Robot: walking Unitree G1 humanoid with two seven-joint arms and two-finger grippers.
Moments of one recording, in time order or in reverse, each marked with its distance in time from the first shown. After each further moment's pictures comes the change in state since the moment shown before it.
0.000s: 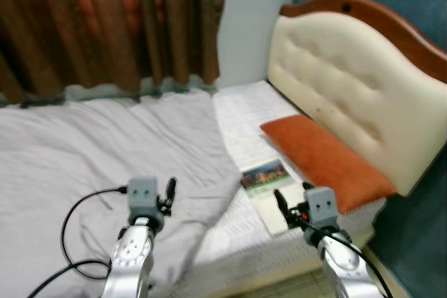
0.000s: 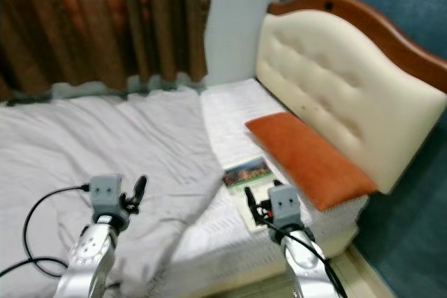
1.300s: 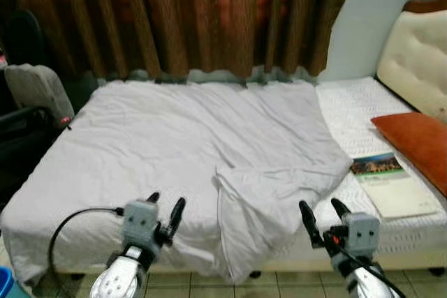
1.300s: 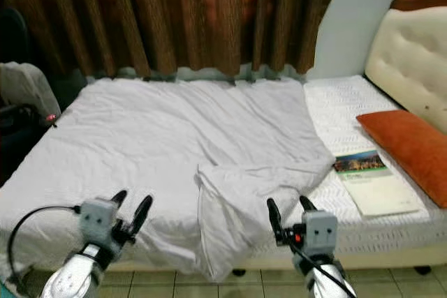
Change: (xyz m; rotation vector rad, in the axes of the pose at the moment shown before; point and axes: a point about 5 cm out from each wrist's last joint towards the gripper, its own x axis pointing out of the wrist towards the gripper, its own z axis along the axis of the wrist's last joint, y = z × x) left arm -0.052 -0.008 0.009 0.085 -0.057 -0.253; right arm -0.064 -0.015 -0.012 0.129 -0.037 -0.132
